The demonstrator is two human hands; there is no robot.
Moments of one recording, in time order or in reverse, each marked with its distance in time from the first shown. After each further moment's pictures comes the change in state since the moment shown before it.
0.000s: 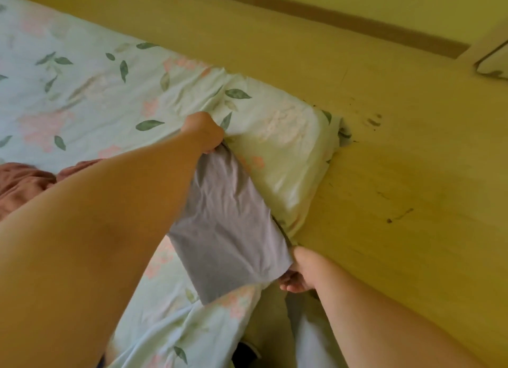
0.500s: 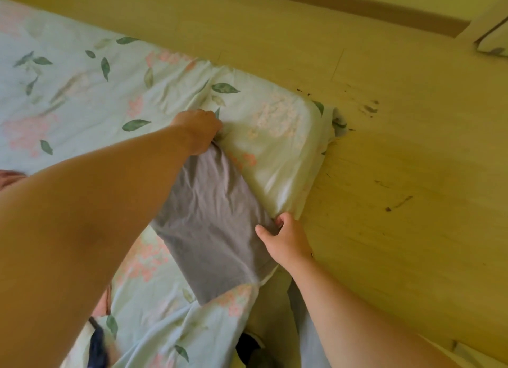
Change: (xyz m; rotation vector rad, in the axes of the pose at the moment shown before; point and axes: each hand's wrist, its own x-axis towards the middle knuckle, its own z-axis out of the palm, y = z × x) left_hand 0.004 0.007 -0.005 0.754 -0.006 0.490; right_hand -0.001 -0.012 0.013 -0.094 0.567 -0.692
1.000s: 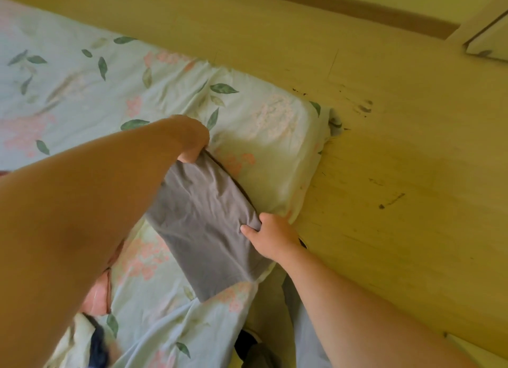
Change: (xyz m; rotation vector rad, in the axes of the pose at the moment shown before) left_hand -0.022 -0.006 -0.015 0.267 -0.353 0.108; right_hand -0.002 -0.027 0.004 -0.292 -0.213 -0.166
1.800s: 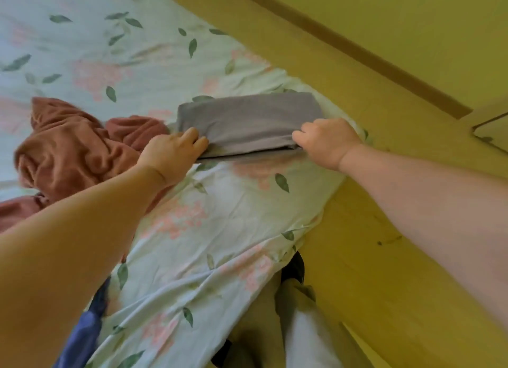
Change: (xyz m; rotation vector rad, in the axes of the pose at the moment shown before) left_hand -0.139 0.006 0.210 -0.400 0.823 -0.260; right_hand 0.008 -0.142 -0.111 -1.422 0.392 -0.740
